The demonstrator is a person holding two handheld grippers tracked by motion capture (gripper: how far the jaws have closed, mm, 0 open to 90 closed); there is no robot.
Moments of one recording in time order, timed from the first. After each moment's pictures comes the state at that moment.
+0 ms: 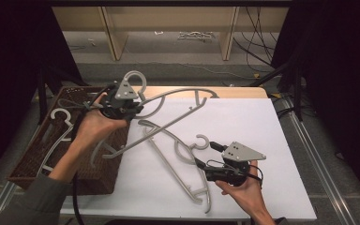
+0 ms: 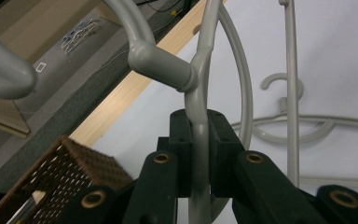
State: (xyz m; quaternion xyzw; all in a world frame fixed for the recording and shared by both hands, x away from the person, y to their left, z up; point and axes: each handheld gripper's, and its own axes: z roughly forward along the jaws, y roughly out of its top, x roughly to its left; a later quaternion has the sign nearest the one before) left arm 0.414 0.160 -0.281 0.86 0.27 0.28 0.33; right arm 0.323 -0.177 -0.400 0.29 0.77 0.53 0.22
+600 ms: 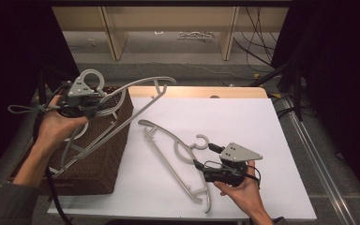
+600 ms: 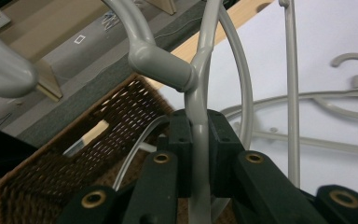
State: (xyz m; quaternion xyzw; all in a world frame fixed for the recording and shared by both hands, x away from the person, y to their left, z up) left arm 0.418 0.259 -0.290 0.83 0.34 0.30 0.32; right arm 0.324 -0.174 -0.406 0.29 0.77 0.52 0.21
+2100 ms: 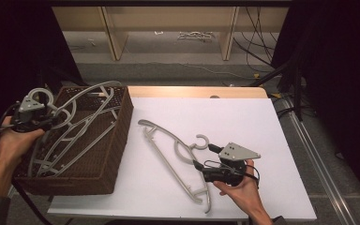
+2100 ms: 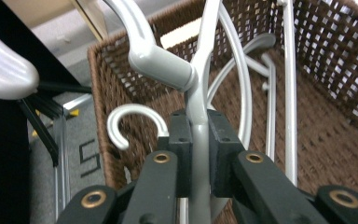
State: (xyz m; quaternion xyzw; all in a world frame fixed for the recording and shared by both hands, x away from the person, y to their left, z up) left arm 0.413 0.389 -0.356 0.77 0.47 0.32 0.27; right arm 0.328 -0.174 -0.412 0.30 0.78 0.51 0.20
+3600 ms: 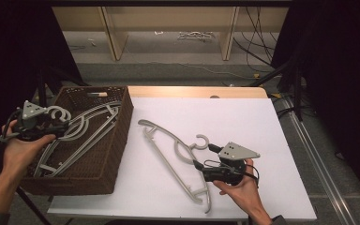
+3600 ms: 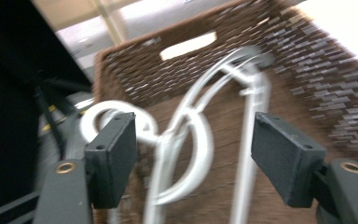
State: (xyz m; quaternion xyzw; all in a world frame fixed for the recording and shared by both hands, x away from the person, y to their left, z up) left arm 0.376 0.347 -0.343 0.72 0.50 0.35 0.33; right arm 0.331 -0.175 -0.414 0.30 0.78 0.51 0.19
